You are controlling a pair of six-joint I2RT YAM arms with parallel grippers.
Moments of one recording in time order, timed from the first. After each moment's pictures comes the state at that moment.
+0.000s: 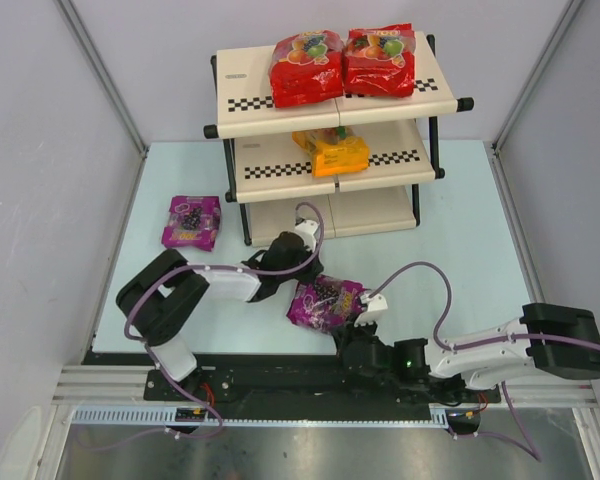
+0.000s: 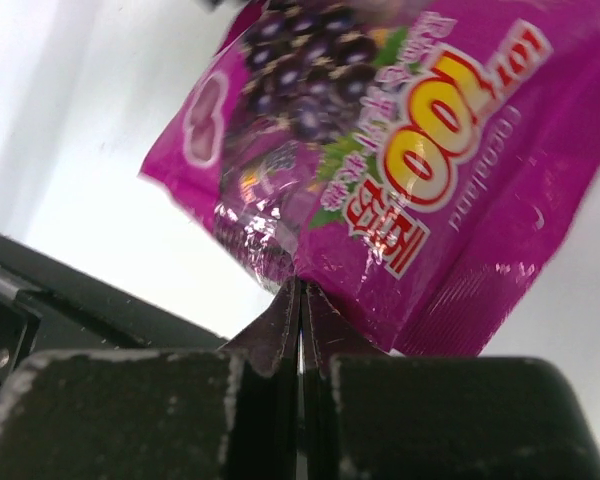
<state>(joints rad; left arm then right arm) -0.78 1.71 0.74 0.40 0.05 -0.37 1.53 1.19 0.35 0.17 0.85 1.06</state>
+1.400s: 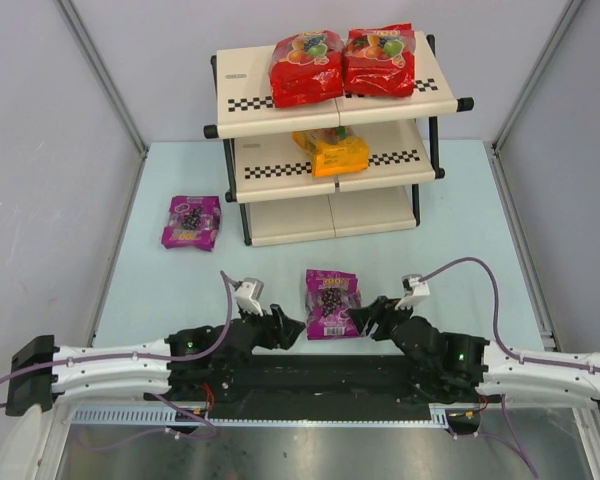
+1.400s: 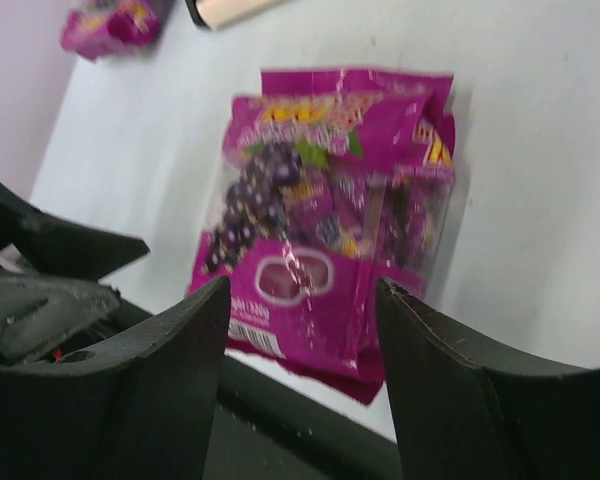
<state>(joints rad) -1.31 0.67 0.21 0.01 -0.52 -0.91 1.29 0.57 0.20 -0.02 0.68 0.92</state>
